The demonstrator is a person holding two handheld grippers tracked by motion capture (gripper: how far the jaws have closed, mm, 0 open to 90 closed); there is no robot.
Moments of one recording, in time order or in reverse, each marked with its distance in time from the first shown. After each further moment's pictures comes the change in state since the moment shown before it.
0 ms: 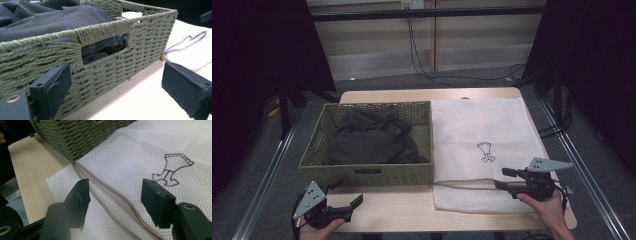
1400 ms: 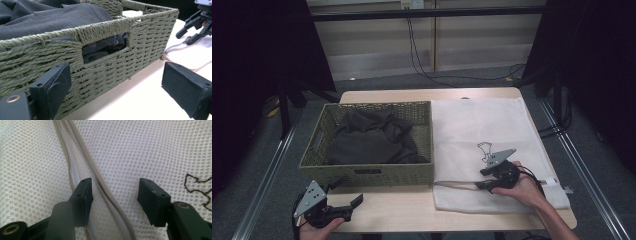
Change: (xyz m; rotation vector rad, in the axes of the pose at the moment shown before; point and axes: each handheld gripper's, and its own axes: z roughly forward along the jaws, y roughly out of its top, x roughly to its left) left arm 0.001 0.000 0.000 0.013 -0.002 0.001; right arm -0.009 0.015 0.084 0.399 0.049 -0.280
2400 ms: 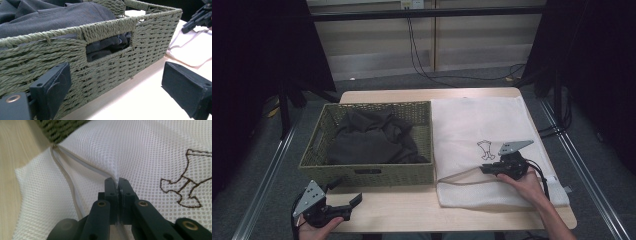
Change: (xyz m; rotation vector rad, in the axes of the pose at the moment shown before) left arm 0.002 -0.001 0.000 0.005 0.011 -0.014; right arm -0.024 -0.005 -0.020 -0.209 0.026 0.188
